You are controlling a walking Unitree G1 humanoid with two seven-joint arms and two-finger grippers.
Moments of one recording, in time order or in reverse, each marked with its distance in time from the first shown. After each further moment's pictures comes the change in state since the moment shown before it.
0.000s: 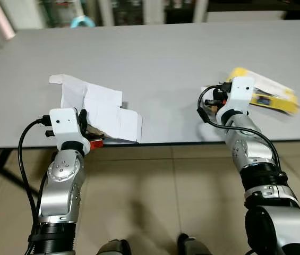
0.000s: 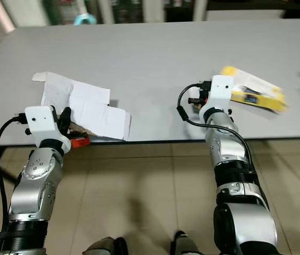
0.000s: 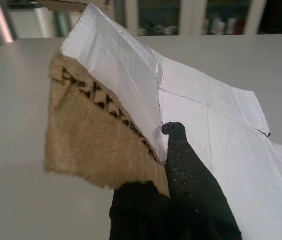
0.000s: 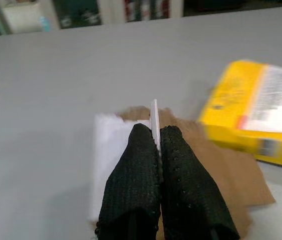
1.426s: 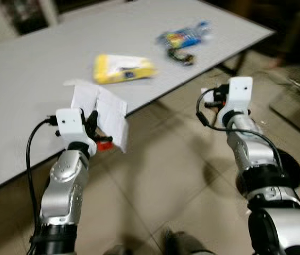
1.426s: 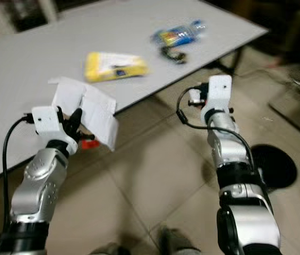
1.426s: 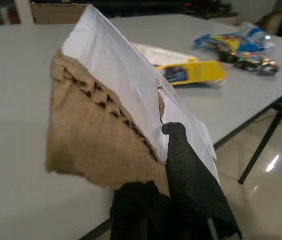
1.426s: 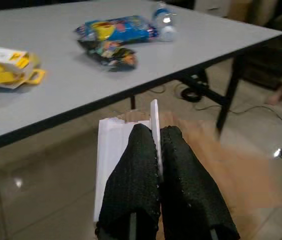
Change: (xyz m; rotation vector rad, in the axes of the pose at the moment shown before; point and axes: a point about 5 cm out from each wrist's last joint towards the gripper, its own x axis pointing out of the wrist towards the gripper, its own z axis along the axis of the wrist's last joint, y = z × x) left arm -0.002 -0.011 0.000 -0.086 0.022 -0.123; right arm -0.002 0.000 0.000 -0.094 0.009 0.027
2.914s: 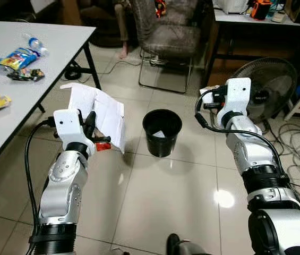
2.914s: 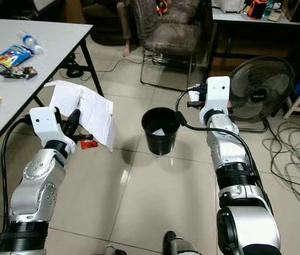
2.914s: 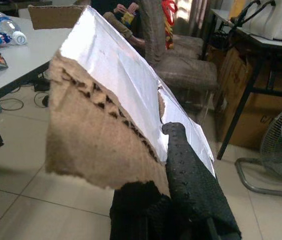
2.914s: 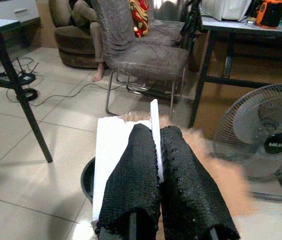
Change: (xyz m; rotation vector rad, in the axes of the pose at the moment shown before) left arm 0.000 0.003 -0.003 -0.020 0.013 0.011; right arm -0.001 0.000 -0.003 -0.015 0.007 0.000
